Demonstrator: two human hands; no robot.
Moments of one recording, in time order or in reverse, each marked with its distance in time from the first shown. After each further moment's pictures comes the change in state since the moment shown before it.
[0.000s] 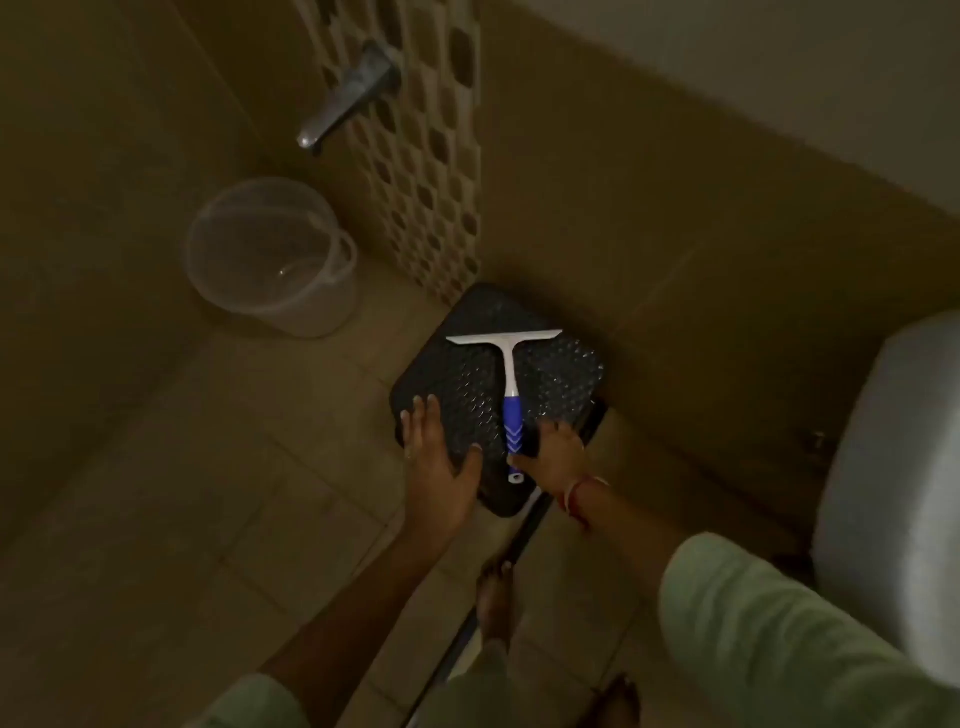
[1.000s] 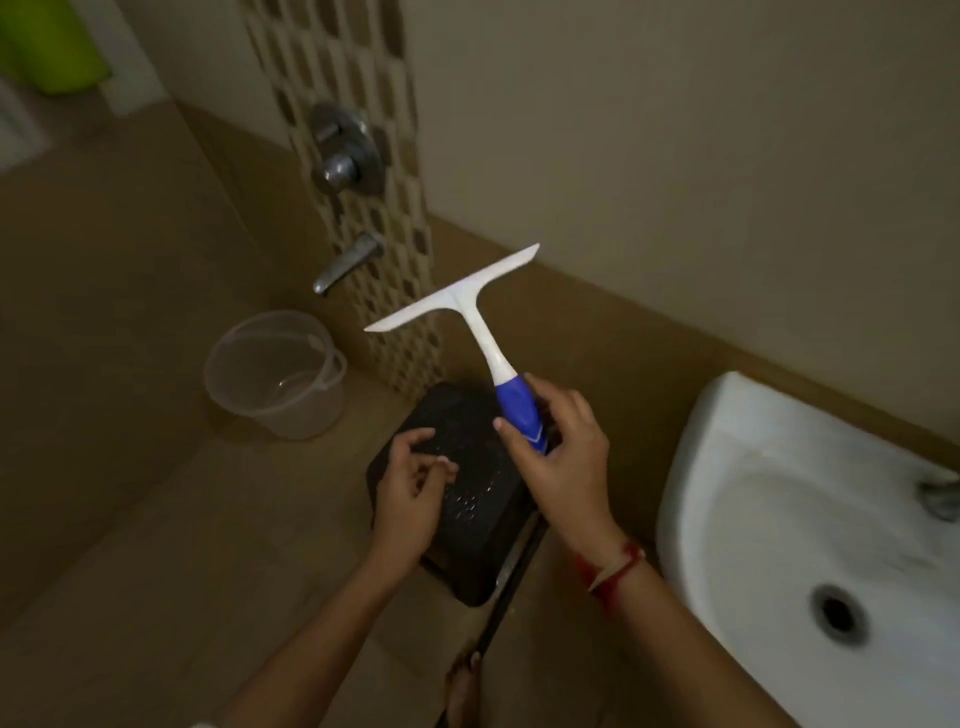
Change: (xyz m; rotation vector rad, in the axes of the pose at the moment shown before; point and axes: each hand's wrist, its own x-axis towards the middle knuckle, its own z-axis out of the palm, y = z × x) left_hand -0.078 0.122 -0.063 -0.467 0.016 0.208; right_hand -0.232 -0.051 -0.200 0.628 0.770 -0.674
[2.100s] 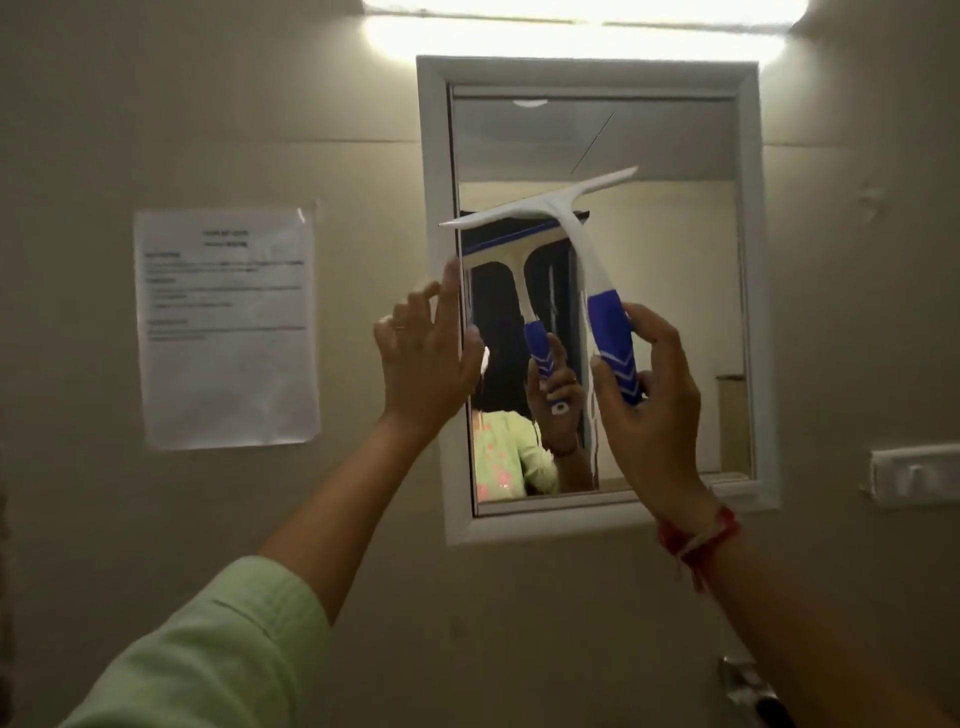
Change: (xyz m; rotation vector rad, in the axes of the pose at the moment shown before) left_hand -0.012 0.604 0.218 0.217 0.495 1.692; right_hand 0.080 -0.281 -0.433 -0.477 1.065 -0.804
